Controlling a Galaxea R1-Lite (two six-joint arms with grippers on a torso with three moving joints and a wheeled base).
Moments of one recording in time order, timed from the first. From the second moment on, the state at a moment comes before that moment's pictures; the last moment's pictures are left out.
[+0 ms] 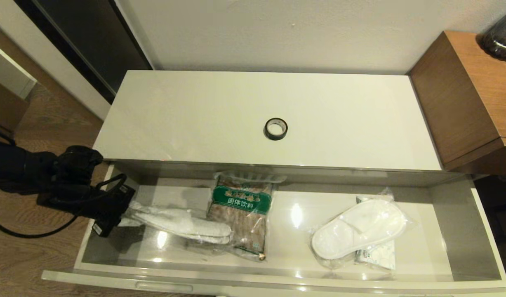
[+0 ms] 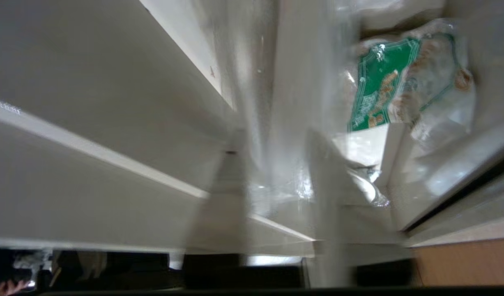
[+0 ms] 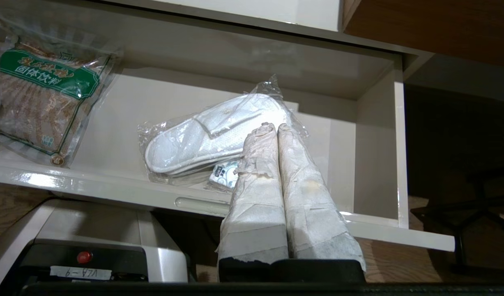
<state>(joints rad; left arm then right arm) 0.17 1.97 -1.17 0.34 -0.50 -0.93 0.00 0.00 0.00 -0.06 0.03 -0.15</state>
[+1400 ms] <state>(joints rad) -0.49 1.45 -1.33 0.53 0.02 -0.52 0.00 0.00 0.00 -0.06 0.03 -0.15</state>
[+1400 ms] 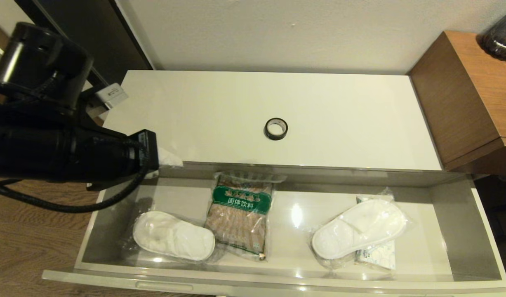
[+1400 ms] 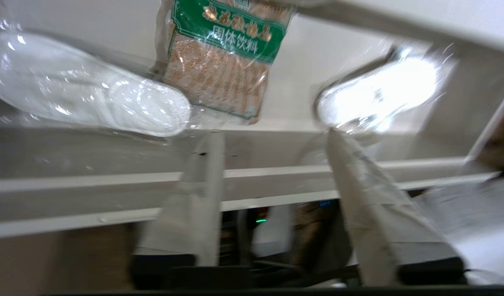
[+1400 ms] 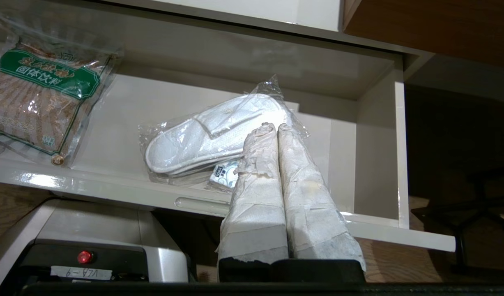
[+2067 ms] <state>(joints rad) -0.66 1.71 -1.40 0.28 0.20 -0.34 0.00 0.00 0.00 -0.06 0.03 -0.15</state>
